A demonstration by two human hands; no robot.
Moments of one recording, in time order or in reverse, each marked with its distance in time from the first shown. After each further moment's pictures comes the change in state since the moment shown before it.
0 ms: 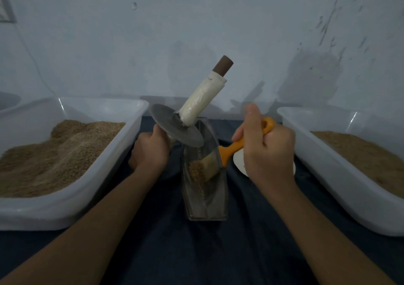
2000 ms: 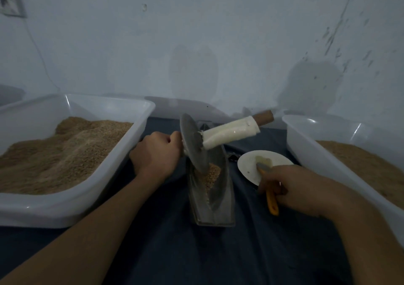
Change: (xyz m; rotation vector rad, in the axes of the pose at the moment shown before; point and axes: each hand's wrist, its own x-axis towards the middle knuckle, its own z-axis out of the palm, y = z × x) left_hand 0.005 -0.015 0.001 0.244 0.082 0.370; right_hand 0.018 0.040 -0.078 -0.916 -1.204 0.336
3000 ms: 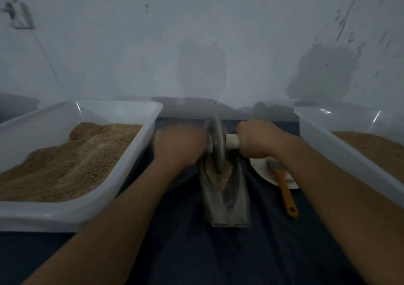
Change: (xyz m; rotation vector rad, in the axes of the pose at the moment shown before) left_hand 0.014 0.022 -0.001 0.619 -0.157 0.584; right_hand 0.126 -0.048 -0.032 -0.284 0.259 -0.110
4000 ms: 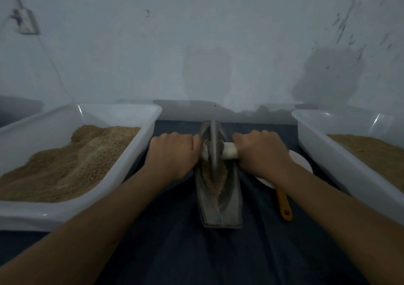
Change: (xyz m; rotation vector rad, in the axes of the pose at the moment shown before) left_hand -0.022 -0.004 -0.022 0.163 -0.042 0.245; right_hand -0.039 -0.008 0.029 -0.165 0.497 -0.027
